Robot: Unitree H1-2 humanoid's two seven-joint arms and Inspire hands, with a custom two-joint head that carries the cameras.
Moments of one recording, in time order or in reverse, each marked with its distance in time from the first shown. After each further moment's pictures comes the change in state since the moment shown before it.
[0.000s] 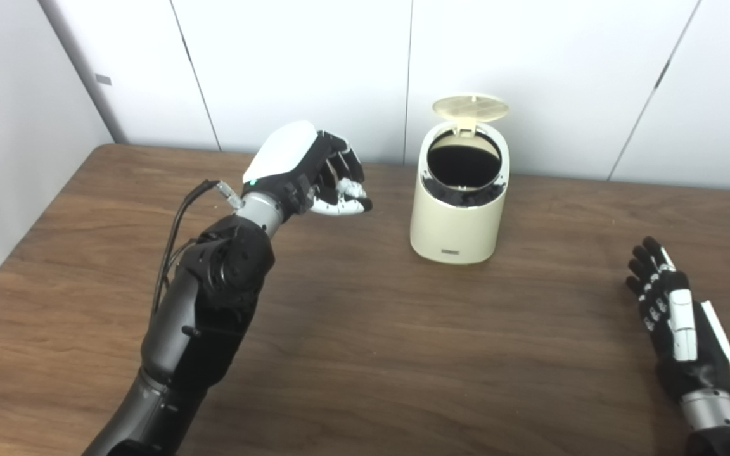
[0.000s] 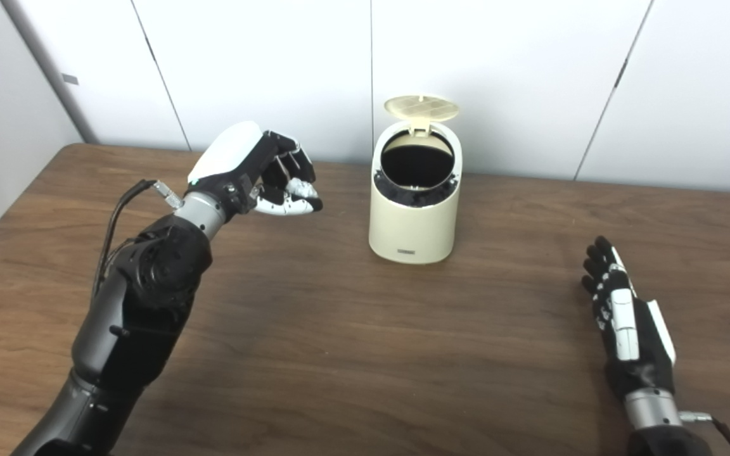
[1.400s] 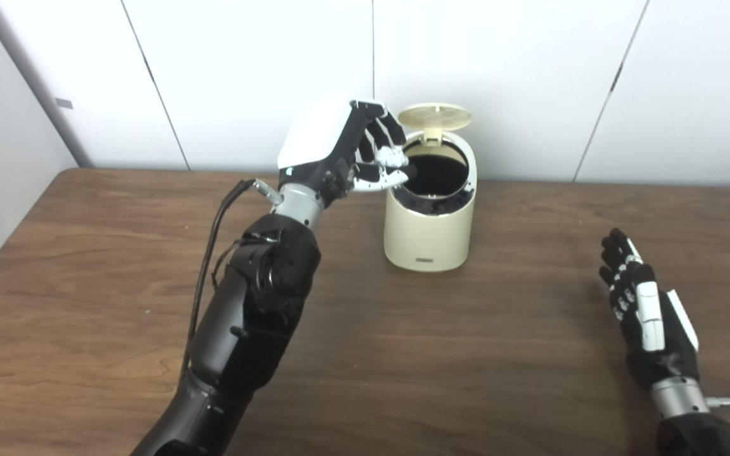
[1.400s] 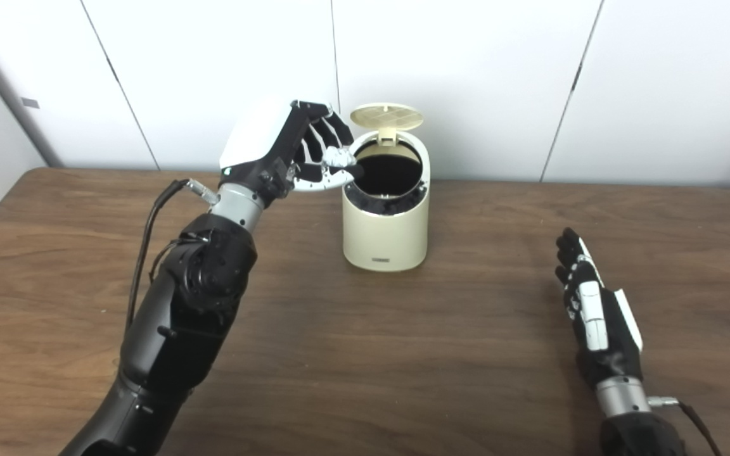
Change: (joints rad) left arm -0.099 -0.151 -0.066 0.094 0.036 -0.085 0.232; right arm -0.009 0.020 -0.002 0.018 -0.001 -0.043 0.003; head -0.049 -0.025
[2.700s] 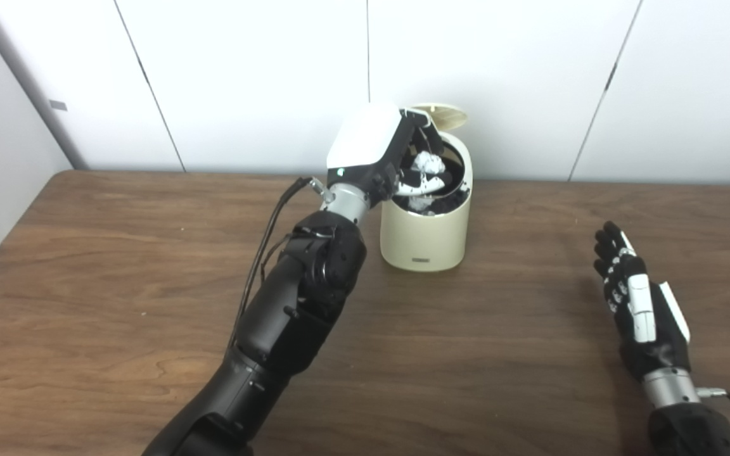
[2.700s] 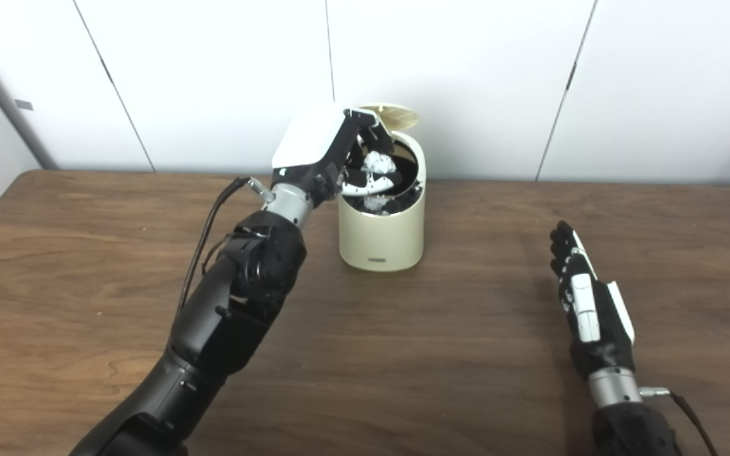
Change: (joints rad) left arm -0.079 -0.066 -0.094 0.237 0.039 -0.084 0.129; right arm -0.021 0.012 -0.001 0.018 -0.021 -0.014 -0.019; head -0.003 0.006
